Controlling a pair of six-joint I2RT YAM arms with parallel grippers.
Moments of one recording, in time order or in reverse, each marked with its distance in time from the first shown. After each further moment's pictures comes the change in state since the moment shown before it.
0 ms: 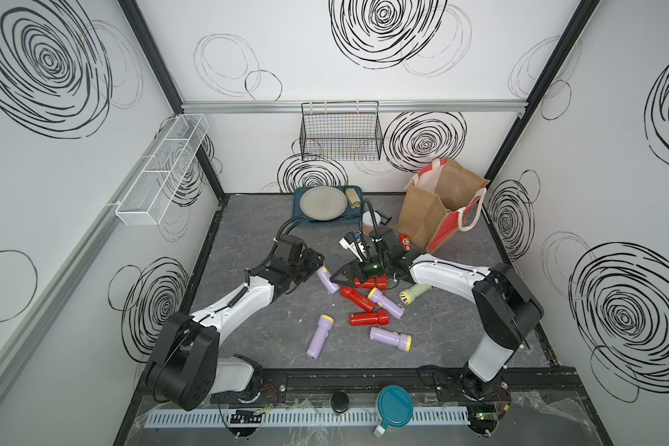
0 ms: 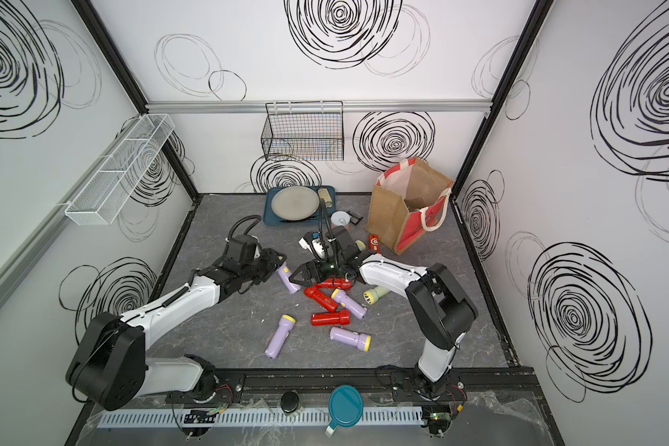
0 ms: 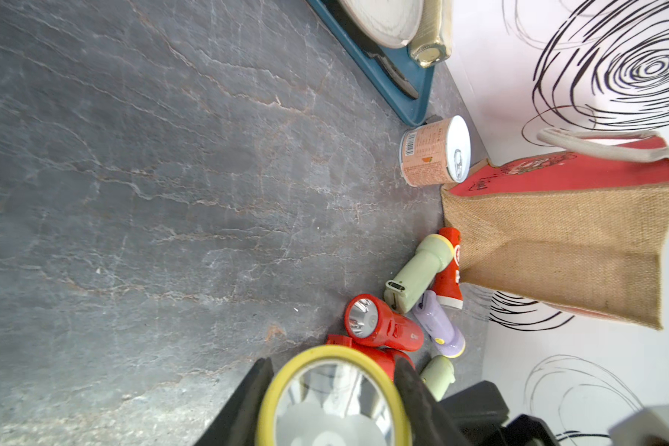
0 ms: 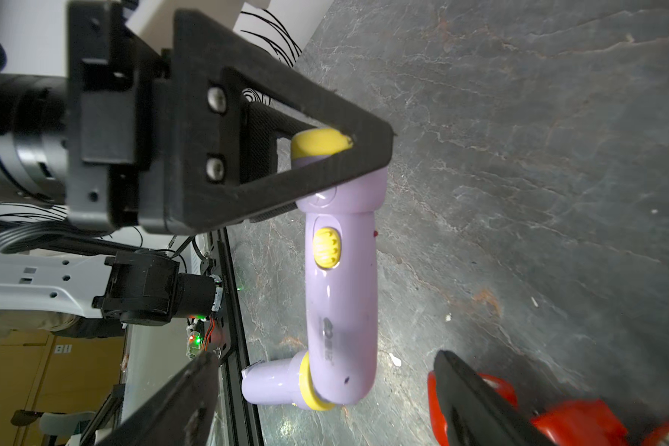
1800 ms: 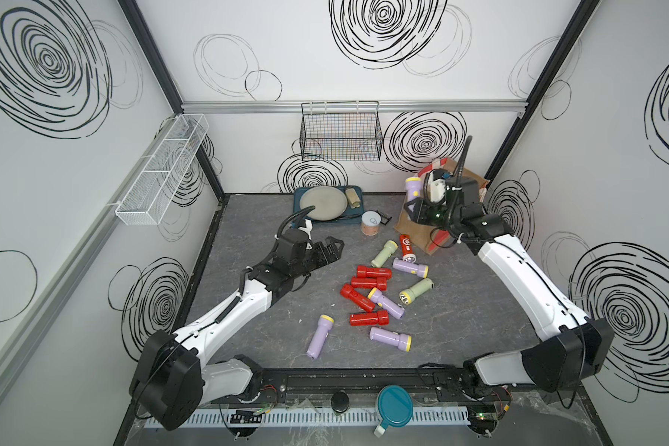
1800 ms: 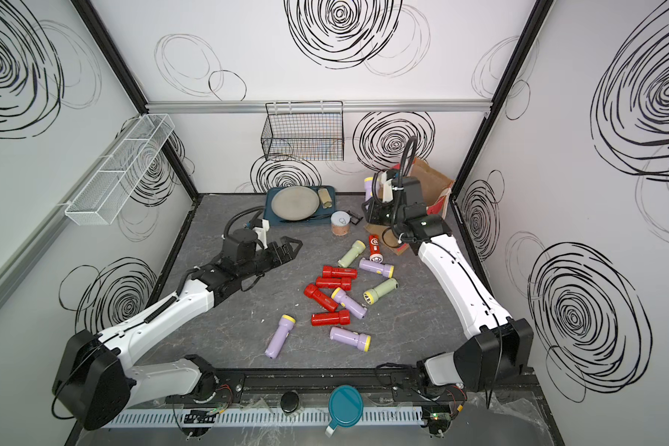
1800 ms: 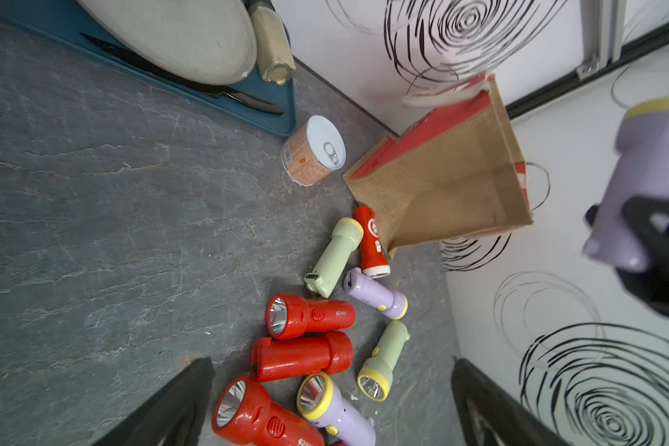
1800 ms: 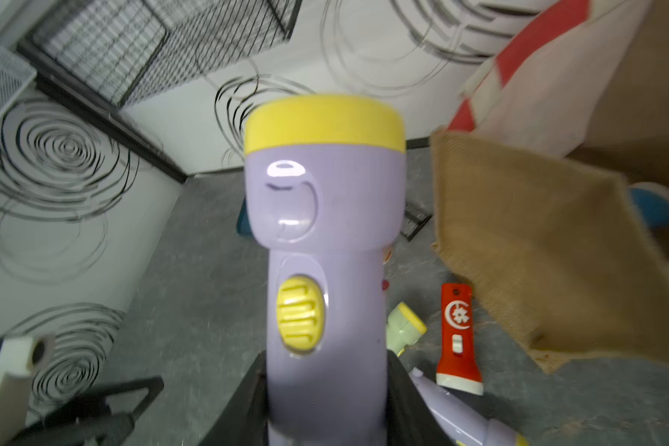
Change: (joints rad) left arm -0.150 -0.084 0.114 -0.011 -0.041 0.268; right arm -0.400 -0.323 0.396 -0.526 0.601 0.108
